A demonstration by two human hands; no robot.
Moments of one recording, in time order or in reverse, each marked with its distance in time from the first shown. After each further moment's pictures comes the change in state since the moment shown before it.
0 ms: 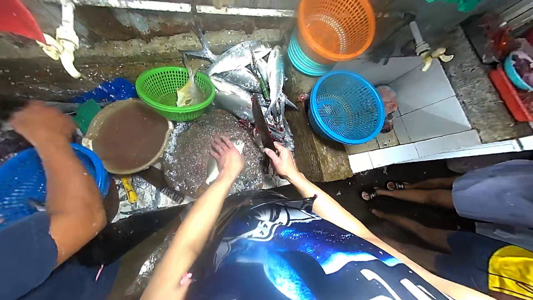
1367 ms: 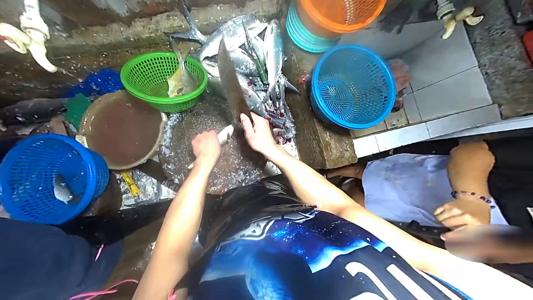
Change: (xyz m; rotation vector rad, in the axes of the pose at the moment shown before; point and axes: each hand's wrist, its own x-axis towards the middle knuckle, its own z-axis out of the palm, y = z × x) left_hand 0.007 -0.013 -0.089 0.333 -0.253 -0.082; right_hand 0.041 -0.100 0.031 0.032 0.093 -0.215
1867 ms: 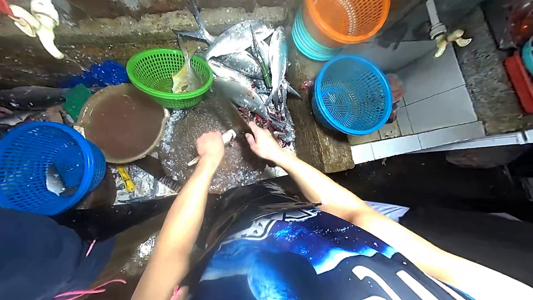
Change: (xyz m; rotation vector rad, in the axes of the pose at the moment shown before) left_hand -0.009 0.002 0.006 -0.005 -0.005 0.006; right_hand -0.011 0.010 -0.010 -0.333 -0.445 0.129
